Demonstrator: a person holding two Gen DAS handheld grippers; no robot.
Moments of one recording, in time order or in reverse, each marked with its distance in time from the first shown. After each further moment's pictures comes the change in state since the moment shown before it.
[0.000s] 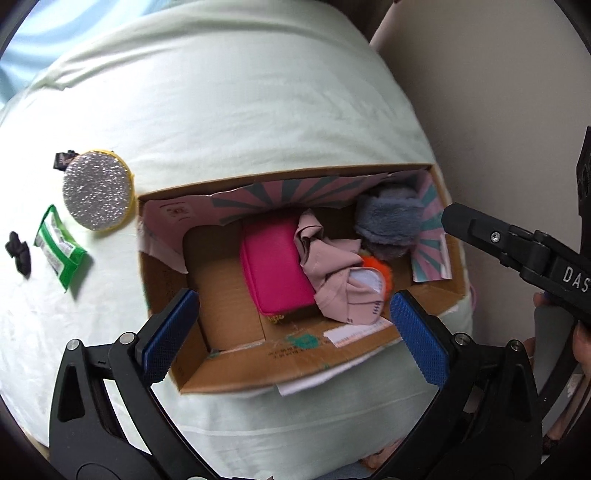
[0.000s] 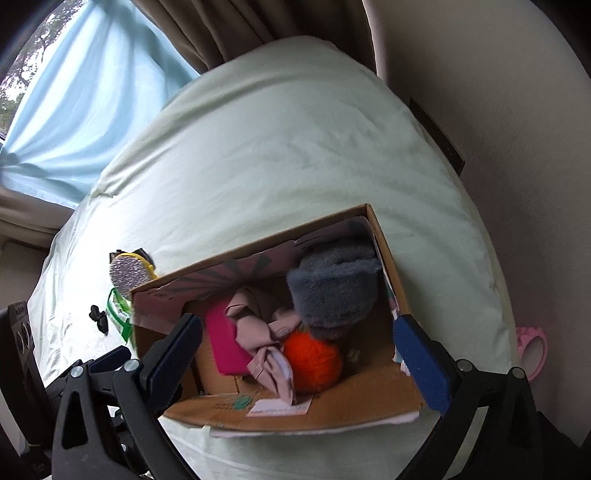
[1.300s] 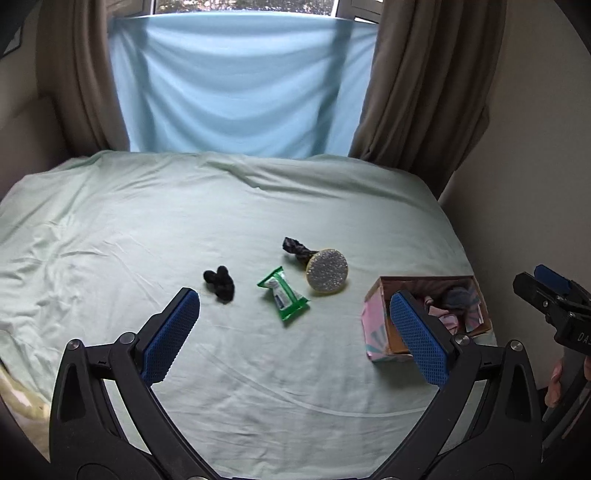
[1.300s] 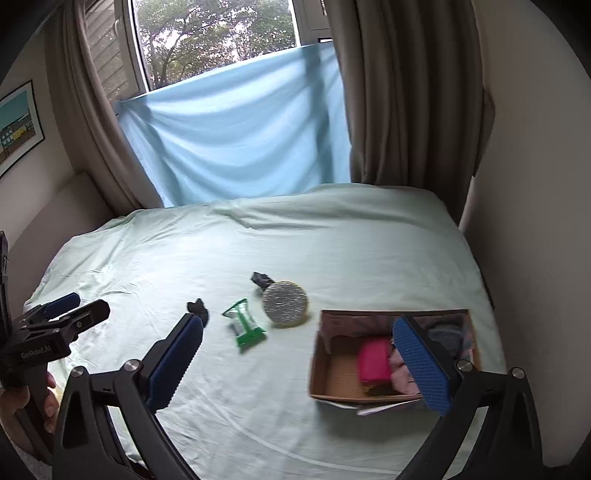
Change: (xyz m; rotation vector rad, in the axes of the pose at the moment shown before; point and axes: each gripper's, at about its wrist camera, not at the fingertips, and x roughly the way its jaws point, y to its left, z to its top) left arm -0.326 0.231 -0.161 -0.158 -0.564 0.210; right arm -0.178 0.262 -0.147 -0.419 -0.431 0.071
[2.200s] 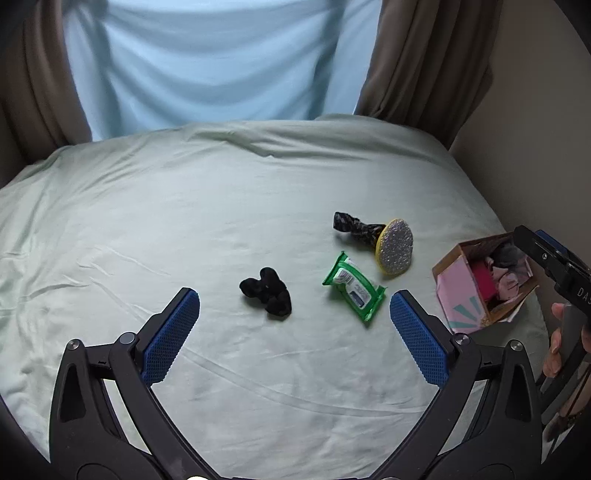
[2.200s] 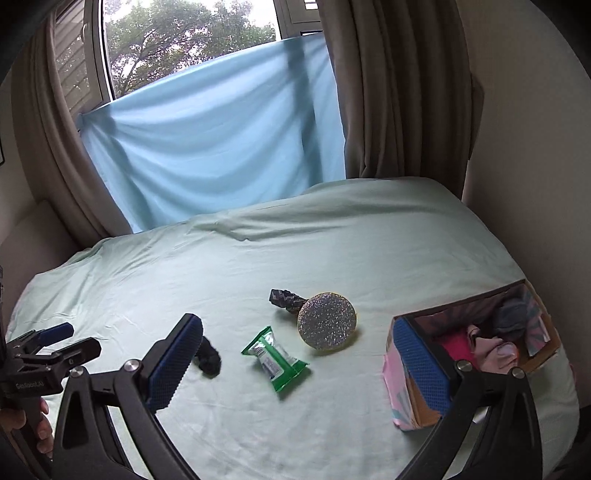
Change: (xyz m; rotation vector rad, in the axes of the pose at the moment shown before) left arm 0.187 0.158 0.007 0.142 0.129 -0.123; right arm 0.169 0.099 -0.024 0.120 -0.082 -0.147
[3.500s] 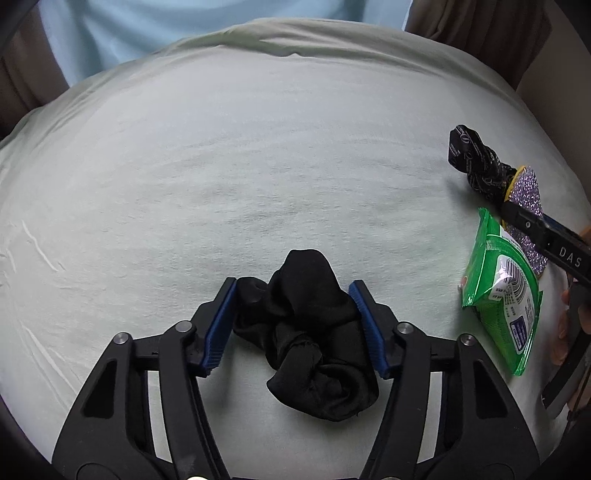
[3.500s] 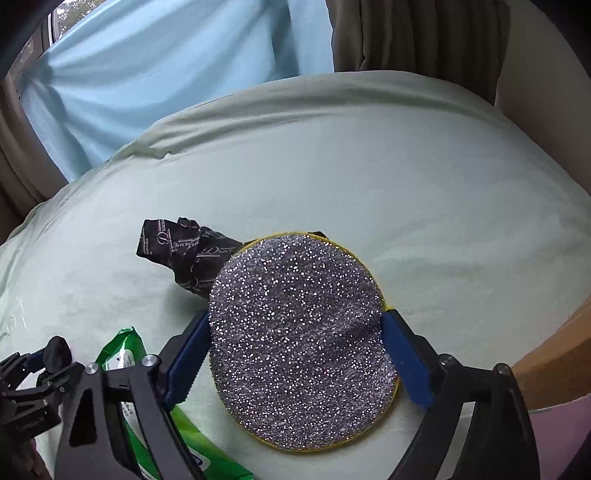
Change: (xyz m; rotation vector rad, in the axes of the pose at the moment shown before) left arm 0.273 0.026 -0.036 0.000 0.140 0.095; right arm 0.289 -0.040 -0.078 0.034 0.188 -0.063
